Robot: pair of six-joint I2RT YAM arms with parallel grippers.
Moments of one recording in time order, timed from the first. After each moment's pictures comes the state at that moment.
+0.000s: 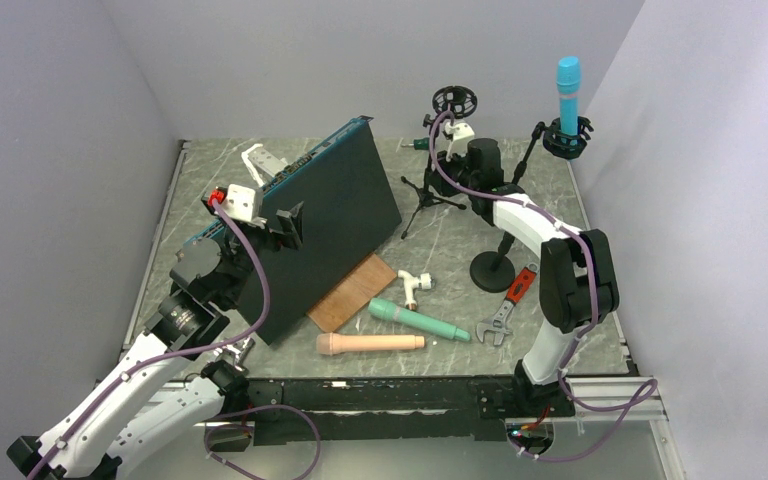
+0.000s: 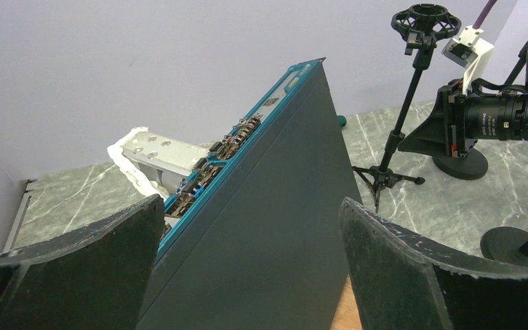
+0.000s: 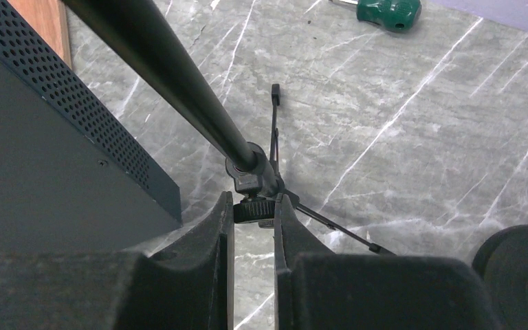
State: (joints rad) left arm -0.65 0.67 0.80 0.01 -0.36 0.04; right arm 0.27 1.76 1.22 0.09 -0.24 0.01
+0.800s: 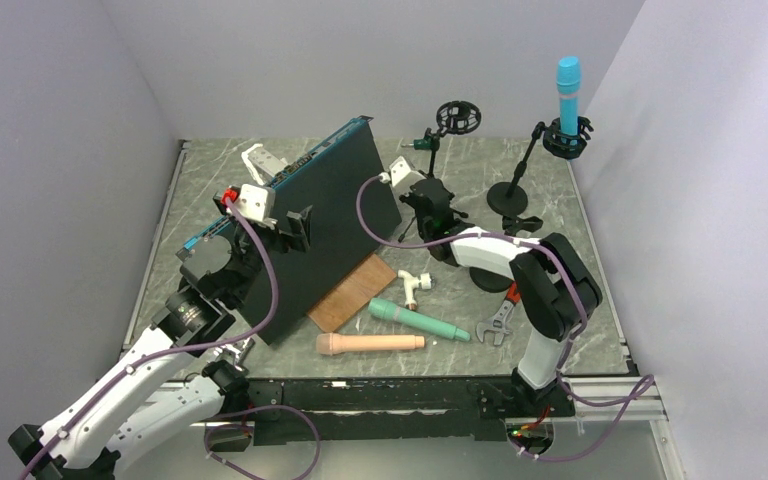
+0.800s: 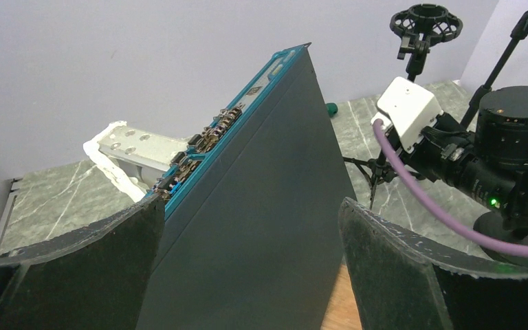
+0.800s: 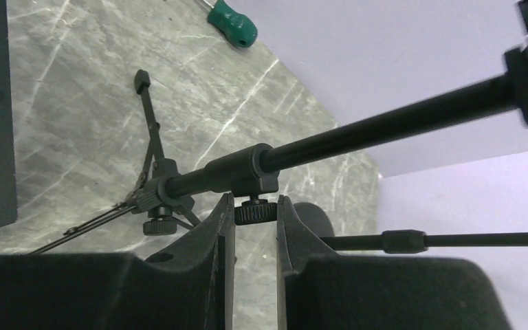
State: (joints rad) left arm -0.69 0.70 0.80 0.01 -0.37 0.04; right arm 0.58 1.76 1.01 0.45 0.52 -0.64
